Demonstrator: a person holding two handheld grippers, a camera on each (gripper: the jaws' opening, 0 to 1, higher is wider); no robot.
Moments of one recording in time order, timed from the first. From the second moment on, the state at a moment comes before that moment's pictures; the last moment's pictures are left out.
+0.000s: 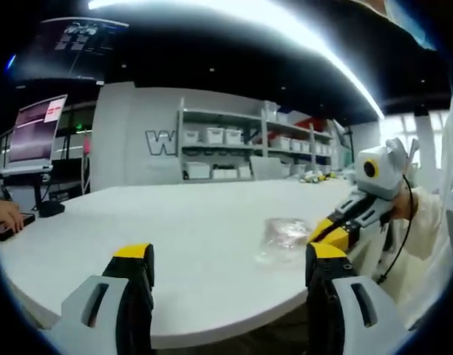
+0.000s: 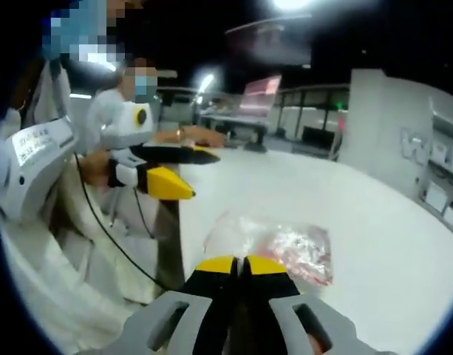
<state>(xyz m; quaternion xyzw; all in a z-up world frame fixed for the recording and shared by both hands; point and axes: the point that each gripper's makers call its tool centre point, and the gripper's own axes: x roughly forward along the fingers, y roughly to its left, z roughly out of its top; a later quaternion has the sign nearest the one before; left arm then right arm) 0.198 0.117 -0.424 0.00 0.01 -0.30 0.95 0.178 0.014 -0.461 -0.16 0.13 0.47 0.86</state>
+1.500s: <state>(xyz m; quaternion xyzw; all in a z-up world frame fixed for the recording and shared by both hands) 0.194 0.107 -0.426 0.01 0.01 -0.33 0.95 0.162 0.026 -0.418 -0.11 0.07 0.49 0.86</state>
